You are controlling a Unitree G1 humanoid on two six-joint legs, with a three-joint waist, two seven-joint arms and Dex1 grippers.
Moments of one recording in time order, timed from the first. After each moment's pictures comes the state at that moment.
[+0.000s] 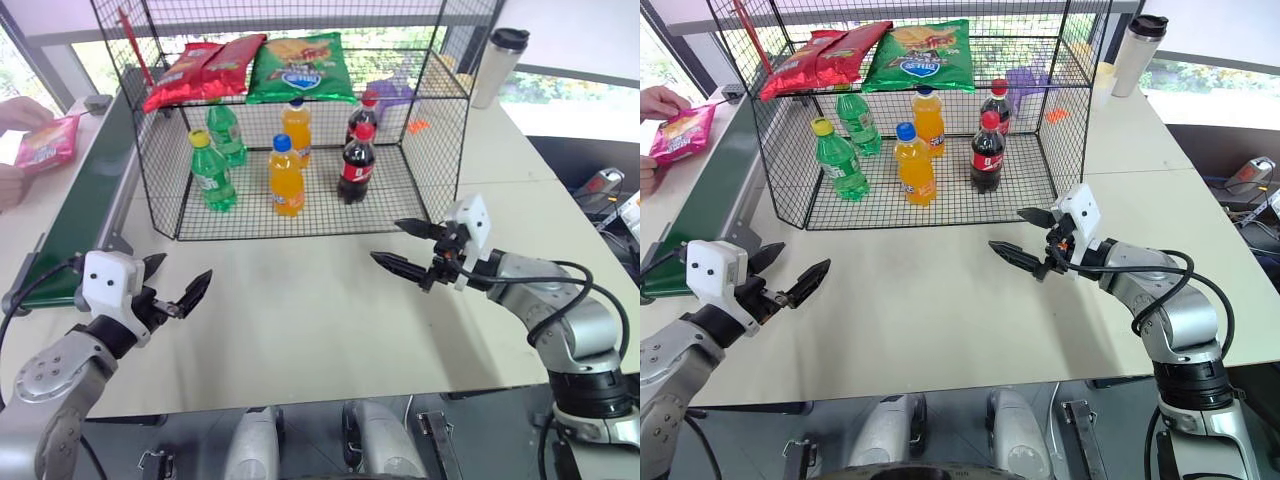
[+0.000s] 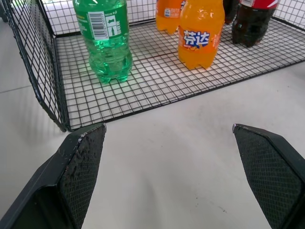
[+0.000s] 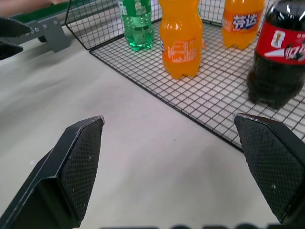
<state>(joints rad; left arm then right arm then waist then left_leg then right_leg) 0.23 0.54 0.42 -0.66 -0.58 0.60 -0.41 -0.33 -0.61 -0.07 -0.28 0.54 0.60 0.79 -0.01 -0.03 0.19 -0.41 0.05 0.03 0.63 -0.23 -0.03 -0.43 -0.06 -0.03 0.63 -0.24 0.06</state>
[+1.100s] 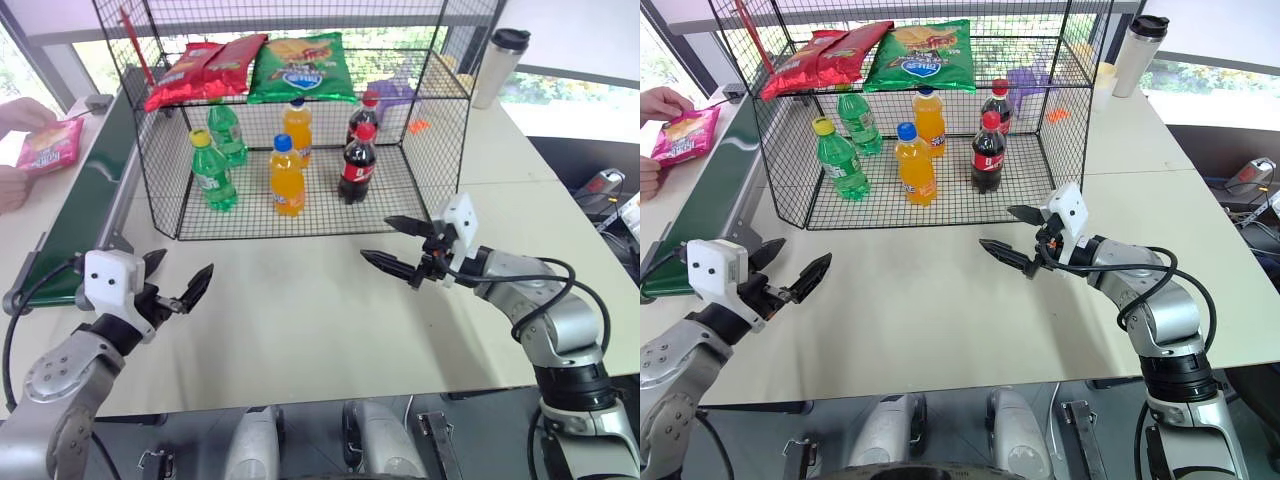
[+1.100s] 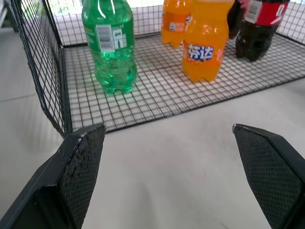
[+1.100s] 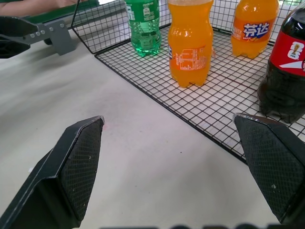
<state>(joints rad) 0.18 0.50 0.40 -0.64 -0.55 0.56 -0.39 -0.35 -0.57 -0.03 -0.24 0.51 0.55 0.79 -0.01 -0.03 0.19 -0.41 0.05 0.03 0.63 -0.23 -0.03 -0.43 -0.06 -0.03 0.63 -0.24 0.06</state>
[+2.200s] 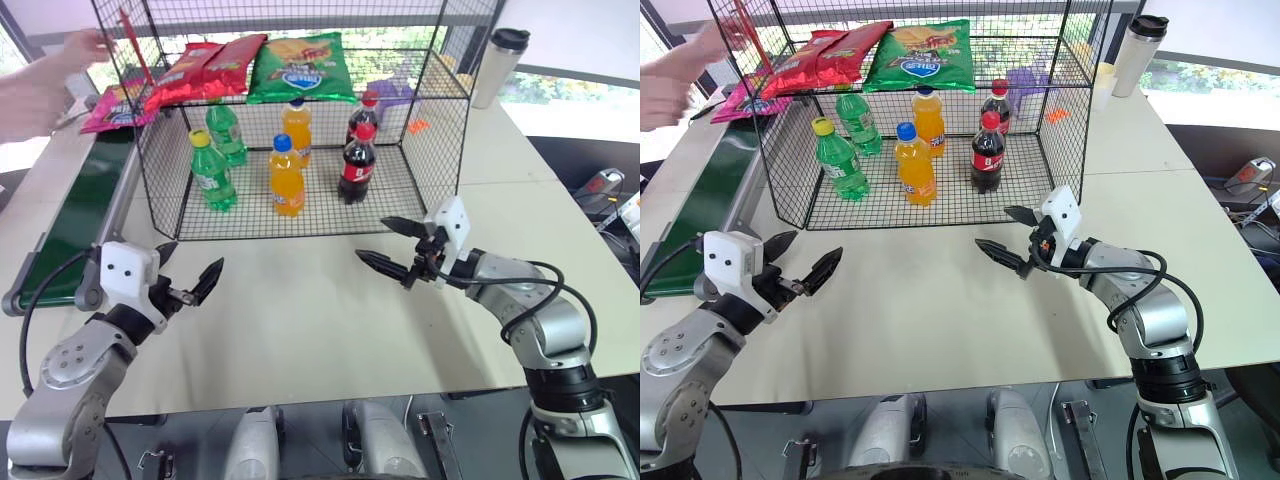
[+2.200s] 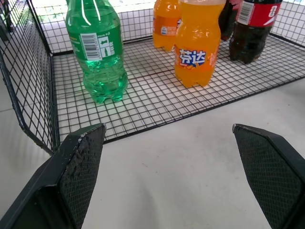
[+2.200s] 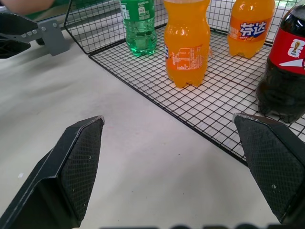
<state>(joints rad) 0.14 0.50 0.34 -0.63 -0.51 0.56 -0.37 -0.35 -0.53 -0.01 -0.21 0.47 0.53 0.77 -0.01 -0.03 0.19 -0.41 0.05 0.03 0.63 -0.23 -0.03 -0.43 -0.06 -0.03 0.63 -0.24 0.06</state>
